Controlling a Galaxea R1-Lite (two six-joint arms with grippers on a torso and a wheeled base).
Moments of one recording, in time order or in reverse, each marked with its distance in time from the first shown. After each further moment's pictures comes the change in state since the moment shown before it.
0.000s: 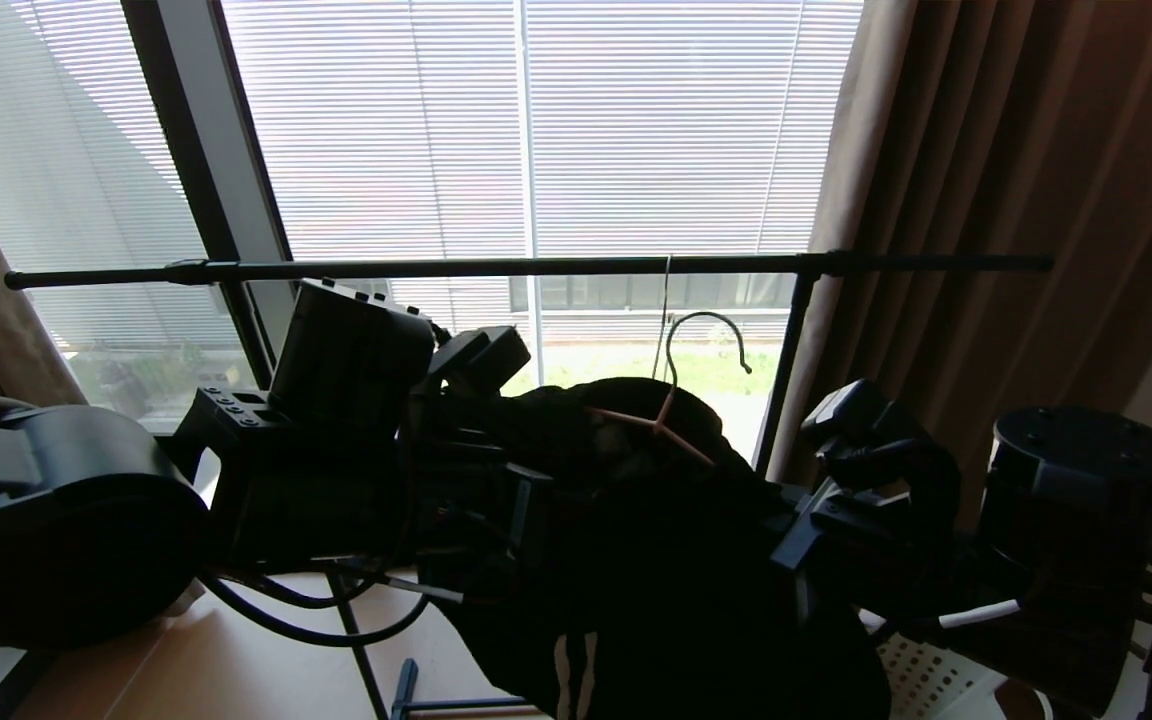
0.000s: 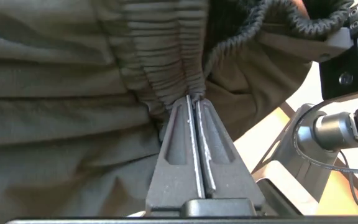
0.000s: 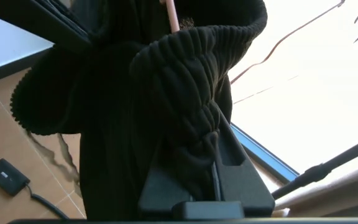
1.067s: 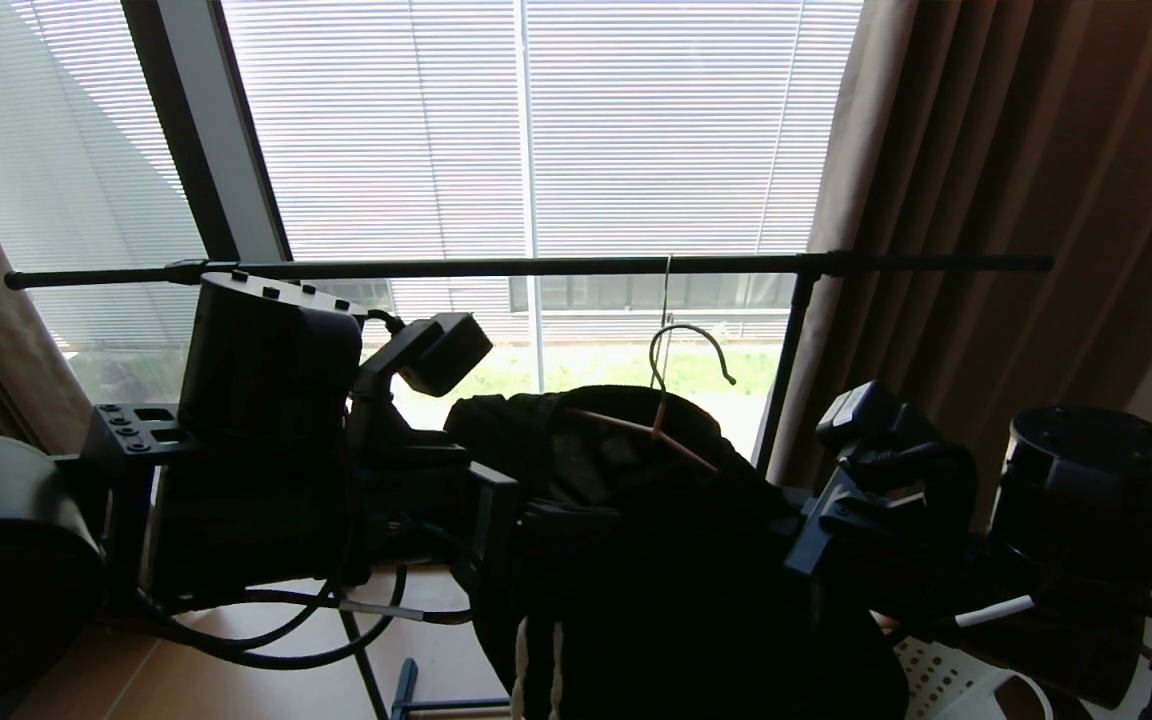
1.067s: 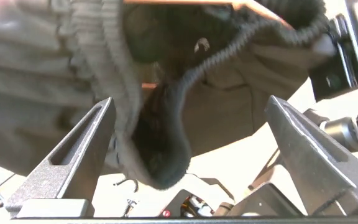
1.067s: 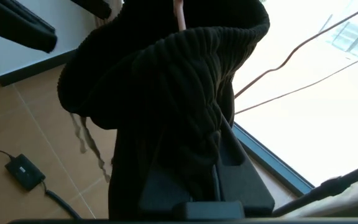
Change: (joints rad) left arm -0.001 -0.104 0.086 -0.053 0.046 0.017; right arm -0.040 0.000 0.023 -0.043 0.119 0.003
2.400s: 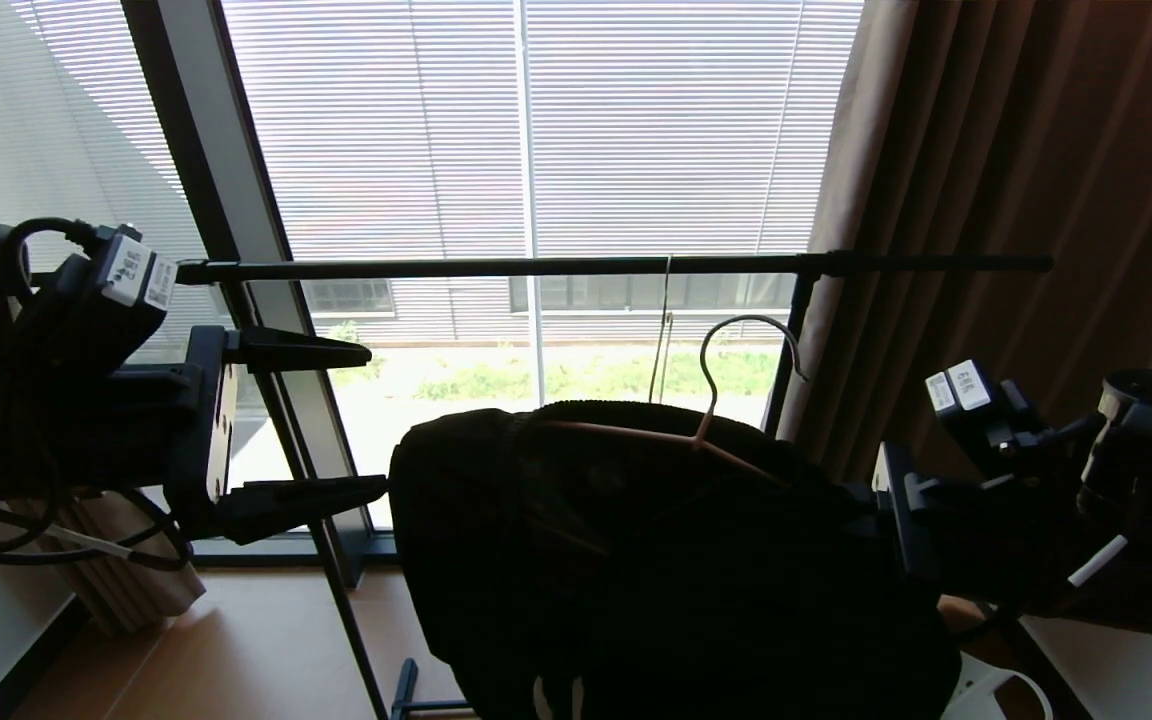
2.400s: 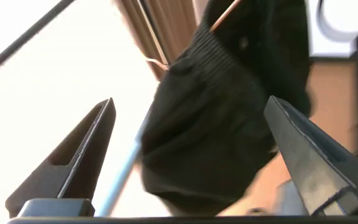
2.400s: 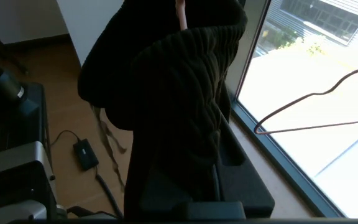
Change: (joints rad) left arm 0.573 -0.127 0.040 0.003 -0.731 0.915; right arm -0.224 -0.059 0.015 0.015 0.564 -0.004
